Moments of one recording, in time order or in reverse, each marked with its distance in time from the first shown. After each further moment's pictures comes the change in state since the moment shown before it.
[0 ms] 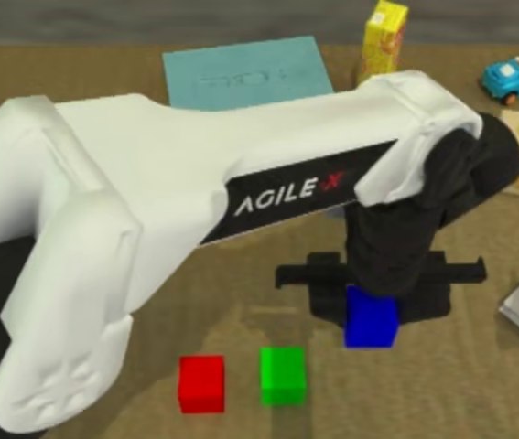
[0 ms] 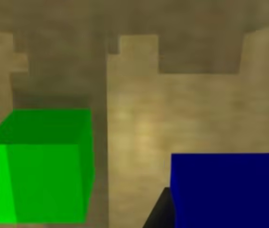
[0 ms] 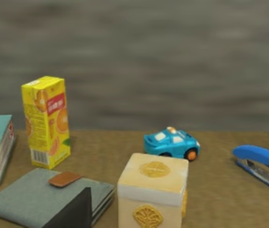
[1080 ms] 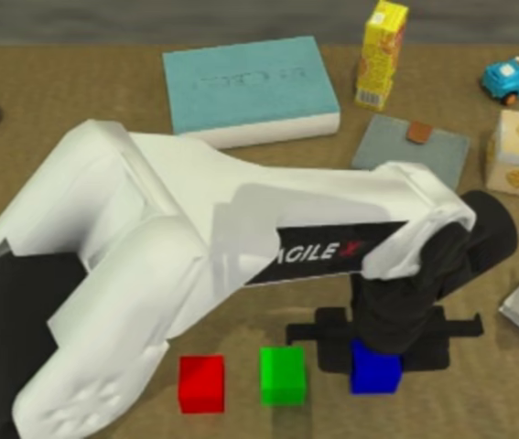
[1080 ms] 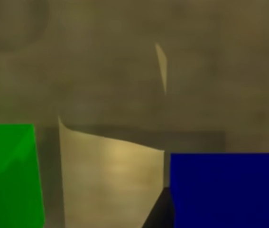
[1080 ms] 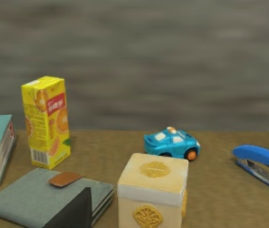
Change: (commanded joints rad) left arm -0.046 0.044 -0.189 0.247 -0.004 -0.055; right arm 0.000 0.000 0.000 0.000 0.000 0.000
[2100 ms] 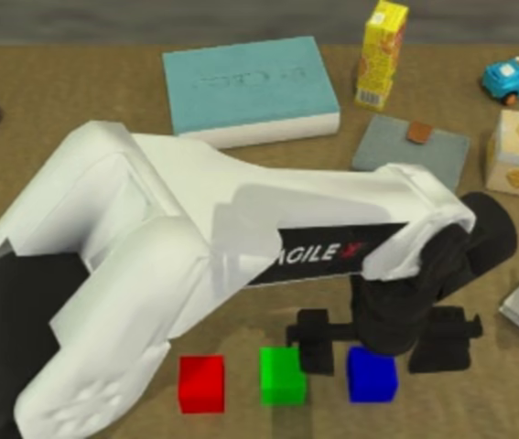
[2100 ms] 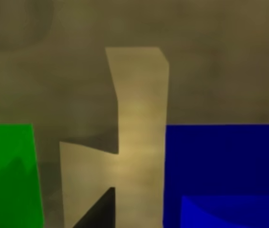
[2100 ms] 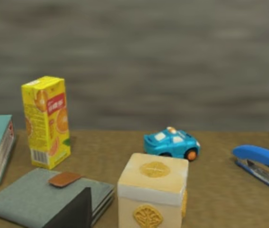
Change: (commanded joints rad) left arm 0.000 0.000 0.000 0.000 0.000 0.000; right arm 0.000 0.000 0.000 0.000 0.000 0.000
